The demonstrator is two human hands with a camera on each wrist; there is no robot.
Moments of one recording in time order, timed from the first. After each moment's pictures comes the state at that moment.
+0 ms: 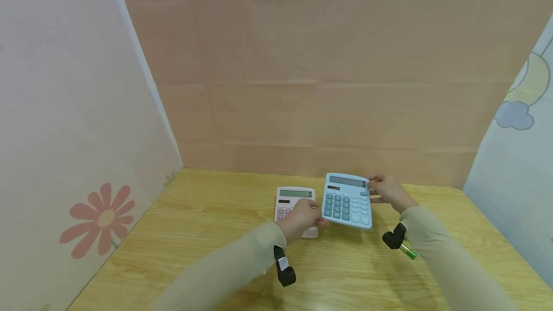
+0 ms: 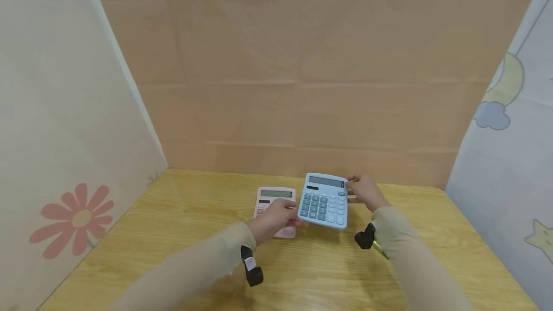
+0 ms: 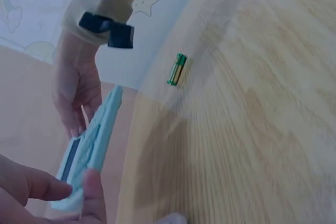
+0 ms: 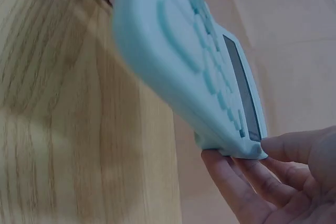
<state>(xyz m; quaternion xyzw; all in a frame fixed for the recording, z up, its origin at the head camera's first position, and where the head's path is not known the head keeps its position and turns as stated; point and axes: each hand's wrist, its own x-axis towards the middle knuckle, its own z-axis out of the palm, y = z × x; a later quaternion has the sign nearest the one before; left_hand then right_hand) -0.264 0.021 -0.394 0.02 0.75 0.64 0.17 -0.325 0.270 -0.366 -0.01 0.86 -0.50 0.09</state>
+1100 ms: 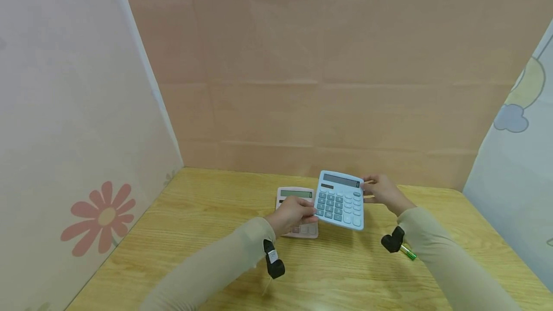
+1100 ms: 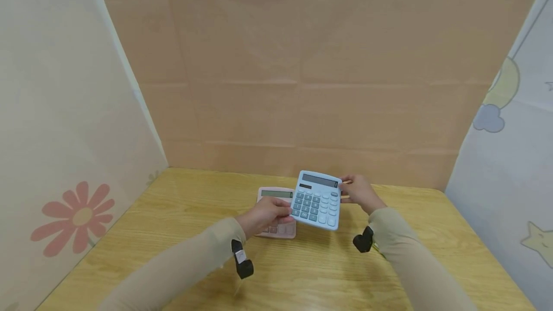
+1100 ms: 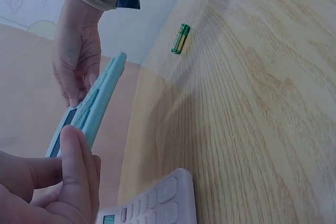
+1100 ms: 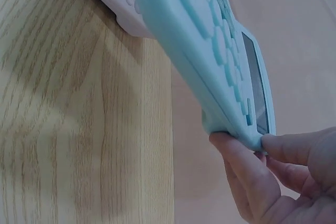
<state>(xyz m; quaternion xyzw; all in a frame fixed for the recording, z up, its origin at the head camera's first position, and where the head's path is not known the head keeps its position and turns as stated) -0.274 -0.005 -0.391 0.01 0.70 0.68 0.20 -0.320 0.259 -0.358 -0.03 0.86 -0.51 0.09</state>
